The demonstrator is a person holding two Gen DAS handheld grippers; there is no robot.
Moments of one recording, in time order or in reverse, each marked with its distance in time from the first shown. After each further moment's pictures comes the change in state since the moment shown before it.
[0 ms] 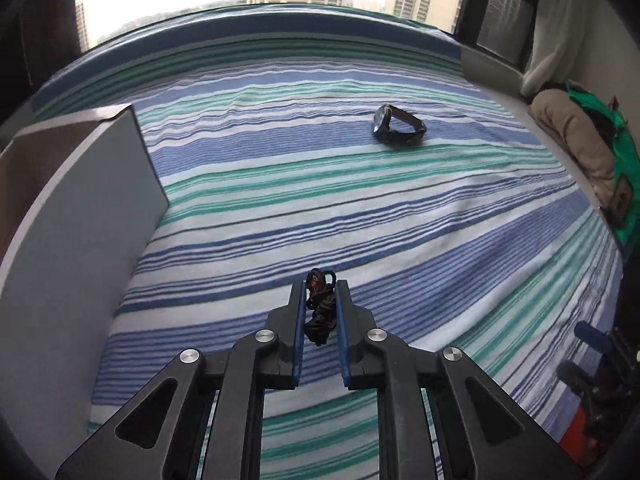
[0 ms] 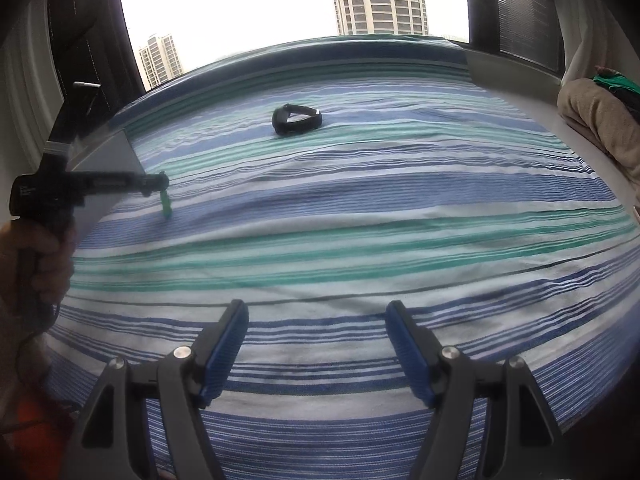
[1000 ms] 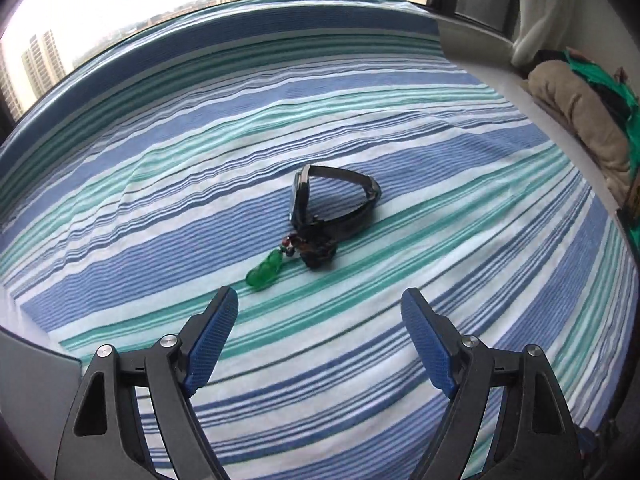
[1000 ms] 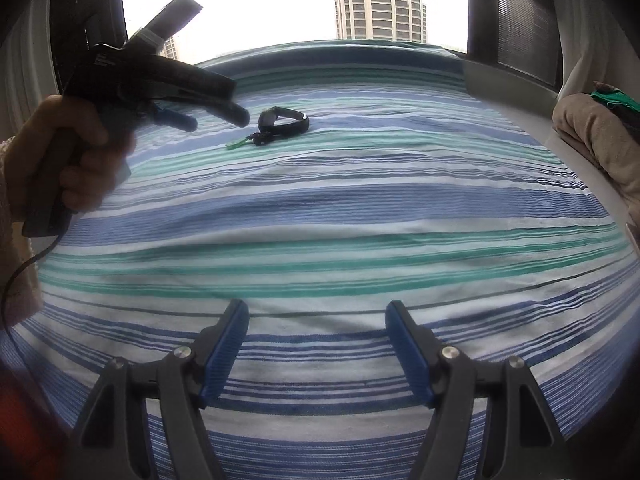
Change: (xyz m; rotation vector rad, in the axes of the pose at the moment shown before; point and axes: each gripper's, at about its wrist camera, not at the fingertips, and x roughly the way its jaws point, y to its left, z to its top) left arm 0.116 -0.114 0.127 0.158 0.062 0.025; right arm 0.010 -0.015 0.013 -0.019 -0.012 -0.051
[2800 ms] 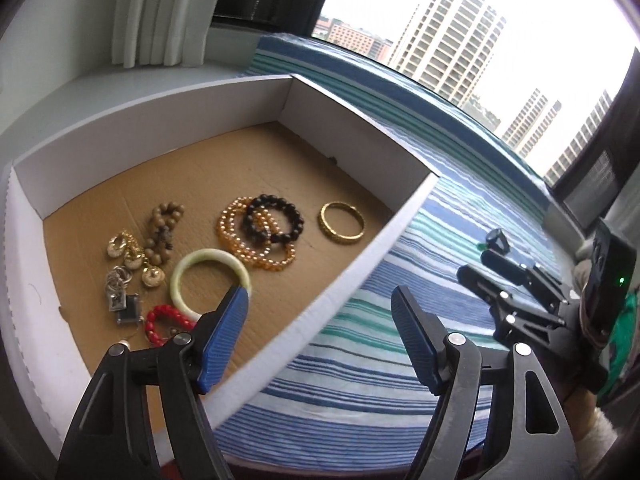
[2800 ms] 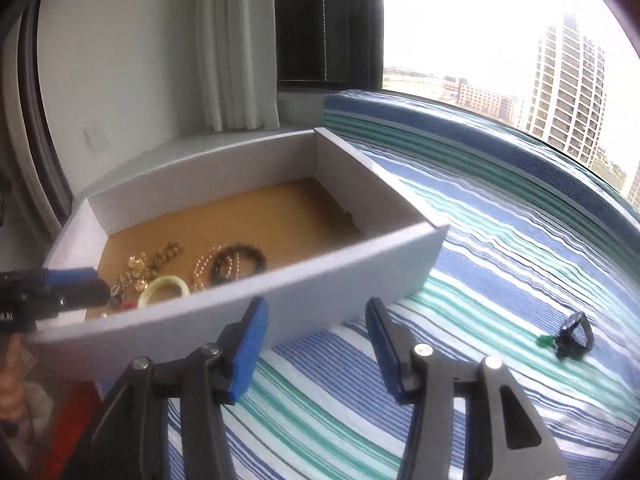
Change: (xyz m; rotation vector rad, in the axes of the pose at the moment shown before) left arm -0.276 0.231 -0.290 -0.682 -0.221 0.113; right arm -0.003 0.307 0.099 -0.534 -0.035 0.435
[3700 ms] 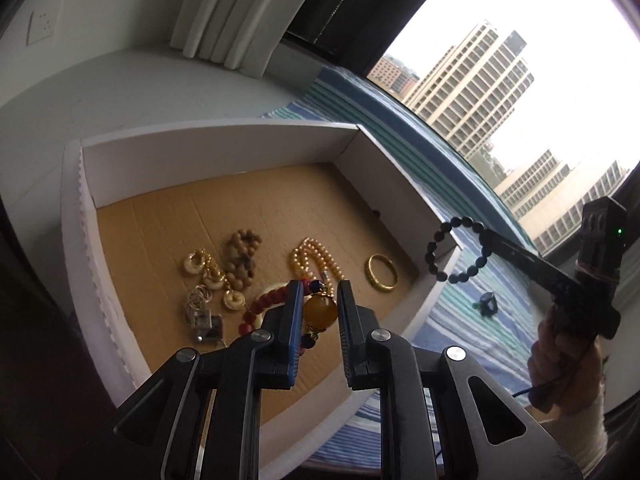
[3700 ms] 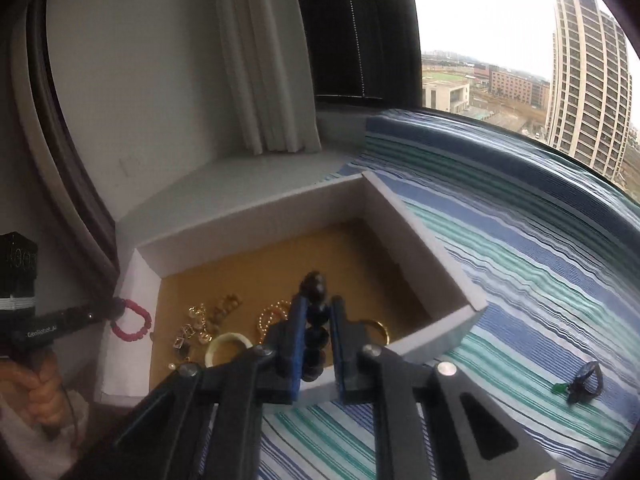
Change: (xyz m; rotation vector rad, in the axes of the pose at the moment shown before) left arm -0.049 0.107 0.027 -0.245 -0.059 -0.019; right arm 0.015 0.043 0.123 0.001 0.052 0.253
